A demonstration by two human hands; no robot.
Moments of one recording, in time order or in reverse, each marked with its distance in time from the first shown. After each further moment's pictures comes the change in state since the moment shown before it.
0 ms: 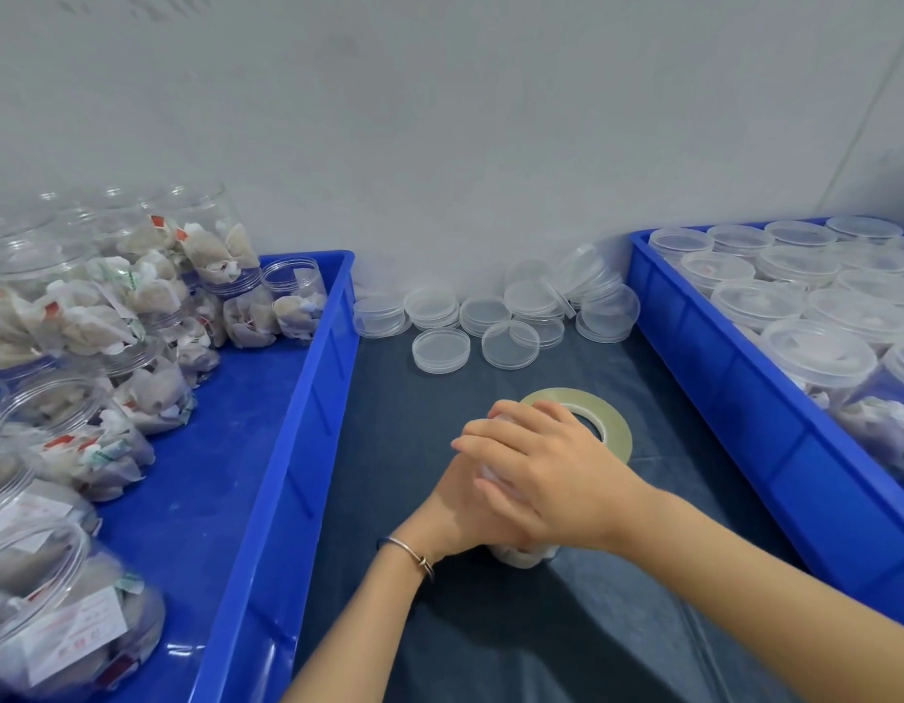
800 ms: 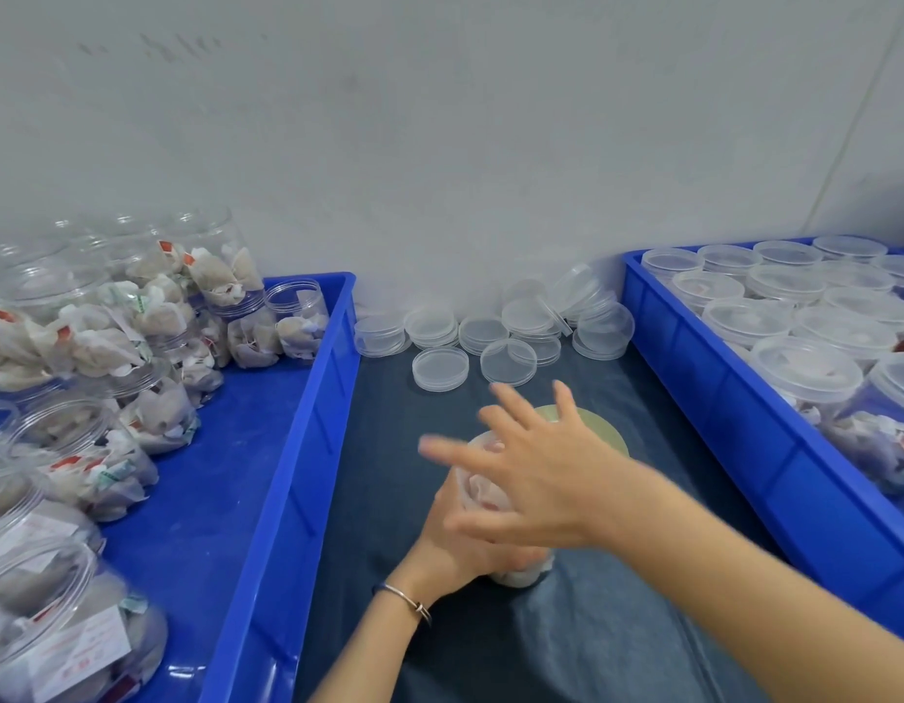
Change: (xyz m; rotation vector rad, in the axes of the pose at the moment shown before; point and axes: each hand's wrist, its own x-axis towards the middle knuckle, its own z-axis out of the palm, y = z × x) left_hand -0.017 -0.011 0.036 -0.438 0.108 -0.215; right_hand 0.025 -0.010 -0.029 -0.088 -0.371 0.127
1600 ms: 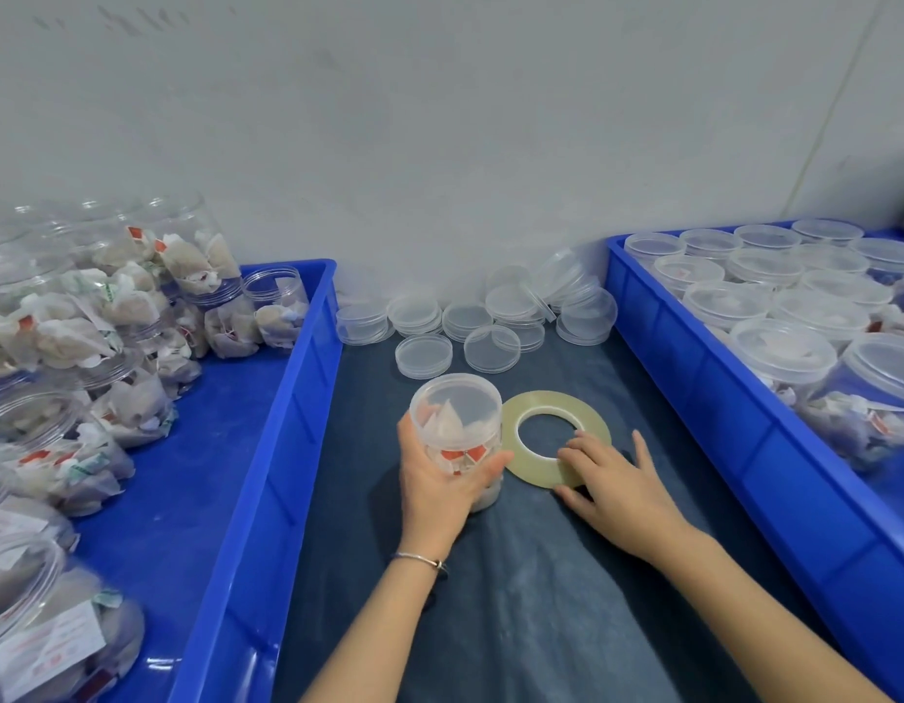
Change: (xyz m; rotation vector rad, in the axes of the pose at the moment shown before) left_hand 0.006 0.017 -0.005 -0.347 0.427 -0.131; right_hand -0.053 0.074 0.126 0.233 -0.093 0.442
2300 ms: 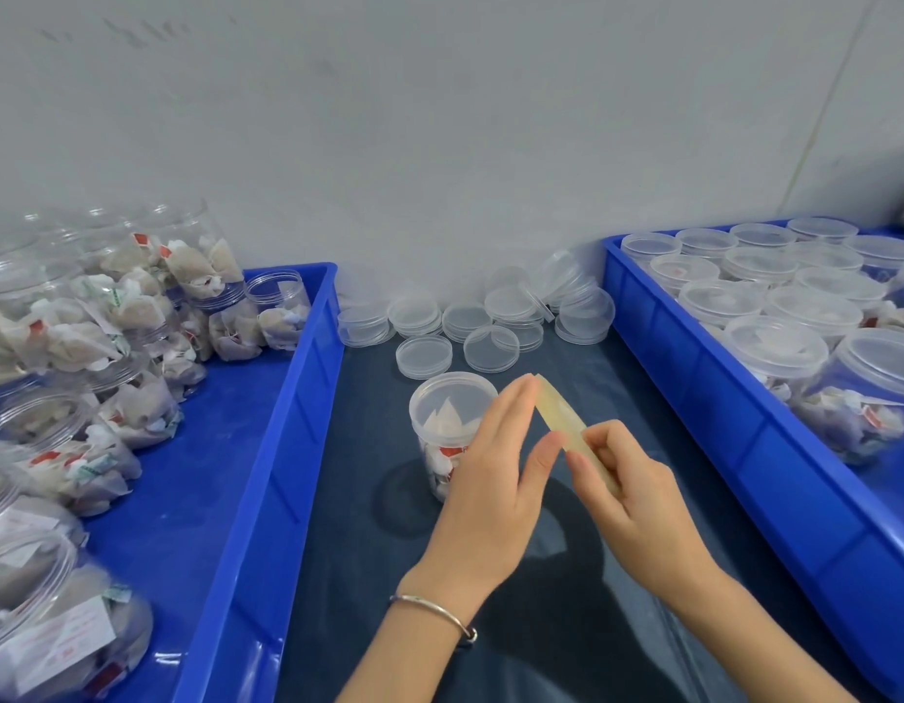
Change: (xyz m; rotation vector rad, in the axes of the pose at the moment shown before) left_hand -0.036 0.083 0.009 0.293 -0.388 0.372; right_hand -0.060 -0.056 -0.063 0.905 0.491 -0.042
